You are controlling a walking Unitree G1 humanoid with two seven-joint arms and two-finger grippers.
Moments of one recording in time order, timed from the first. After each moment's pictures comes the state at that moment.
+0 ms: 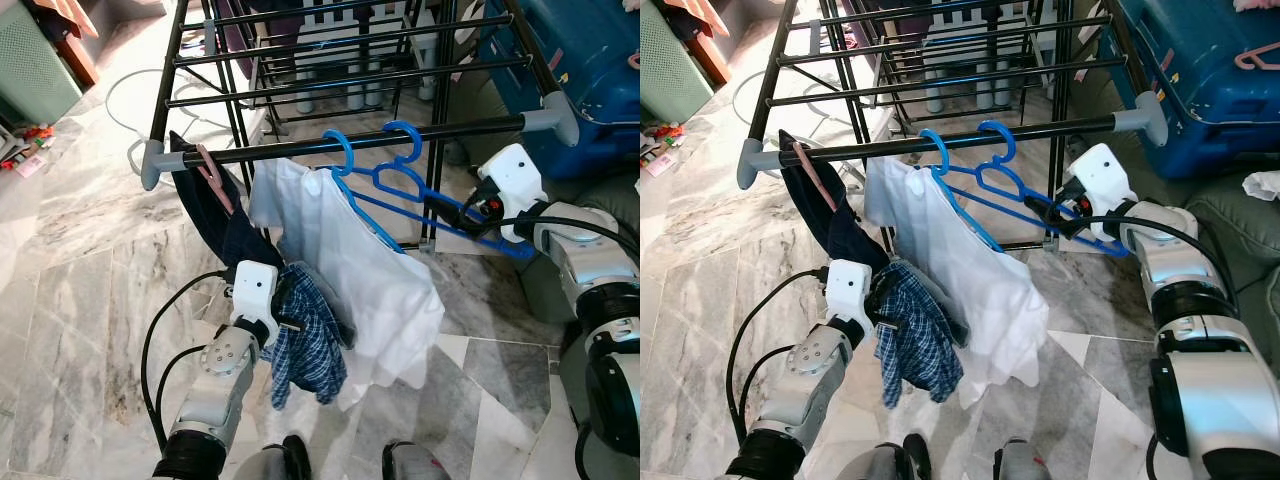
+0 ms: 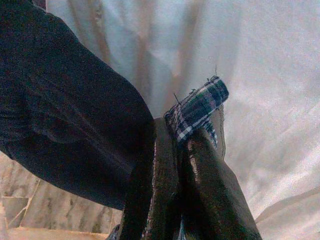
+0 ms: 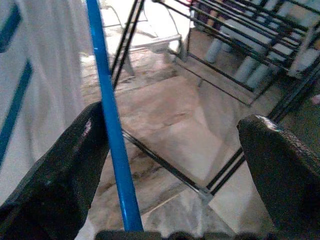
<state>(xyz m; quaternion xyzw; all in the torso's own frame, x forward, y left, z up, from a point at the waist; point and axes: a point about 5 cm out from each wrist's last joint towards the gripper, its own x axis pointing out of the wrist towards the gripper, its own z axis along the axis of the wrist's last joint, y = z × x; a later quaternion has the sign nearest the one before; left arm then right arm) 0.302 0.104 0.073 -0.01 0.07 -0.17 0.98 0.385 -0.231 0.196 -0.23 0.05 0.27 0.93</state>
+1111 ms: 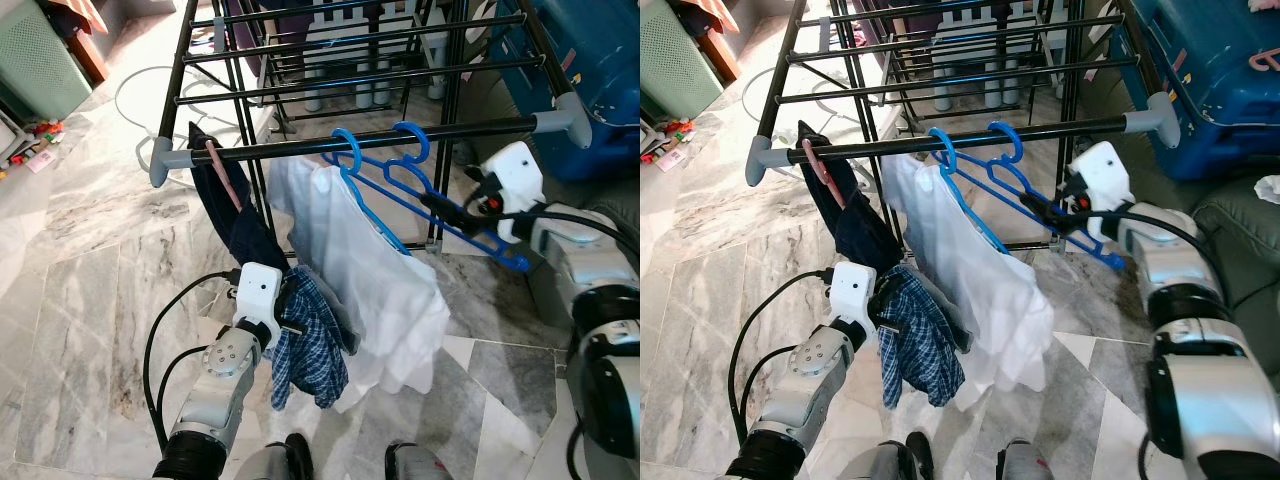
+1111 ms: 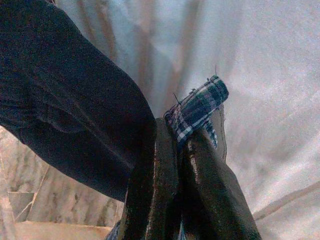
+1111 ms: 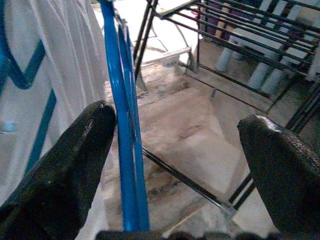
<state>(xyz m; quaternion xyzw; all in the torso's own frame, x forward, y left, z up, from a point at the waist) 0.301 0.100 0.071 0.00 0.07 -0.18 0.98 0.386 -0.223 0.195 -0.18 0.04 0.27 0.94</state>
